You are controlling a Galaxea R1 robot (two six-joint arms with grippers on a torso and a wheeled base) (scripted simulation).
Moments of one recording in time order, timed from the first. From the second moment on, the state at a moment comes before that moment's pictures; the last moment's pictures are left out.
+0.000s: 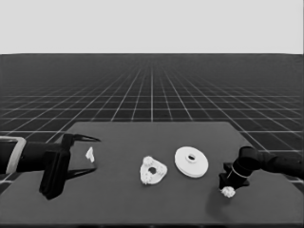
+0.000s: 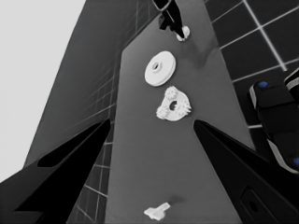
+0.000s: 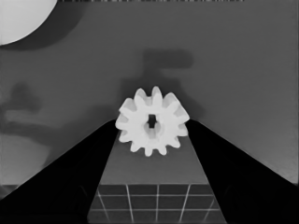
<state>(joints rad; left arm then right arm) -0.34 1.75 -0.42 0.31 0.68 0.35 -0.25 2.06 -1.16 -0.36 -1.30 0.95</state>
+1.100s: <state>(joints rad) -0.34 1.75 -0.42 0.31 0.68 0.35 0.03 3.06 -1.70 -0.16 -1.54 1.37</state>
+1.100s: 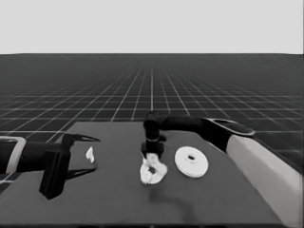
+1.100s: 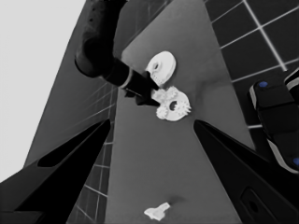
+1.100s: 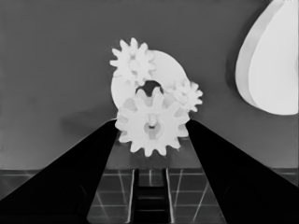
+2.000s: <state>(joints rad) -0.34 1.75 -0.42 0.31 0.68 0.35 -0.10 3.09 -1.79 -0.27 -1.50 1.38</state>
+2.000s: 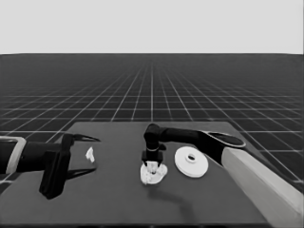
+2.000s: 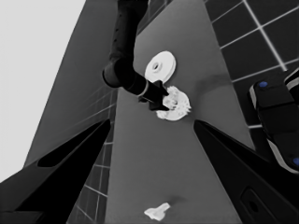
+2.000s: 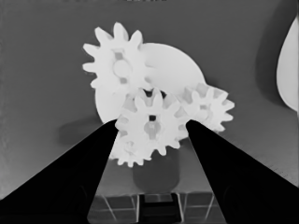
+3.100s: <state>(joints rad) -0.34 1.75 -0.42 0.31 0.68 0.35 -0.11 3.09 -1.79 -0.27 -1.50 1.61</state>
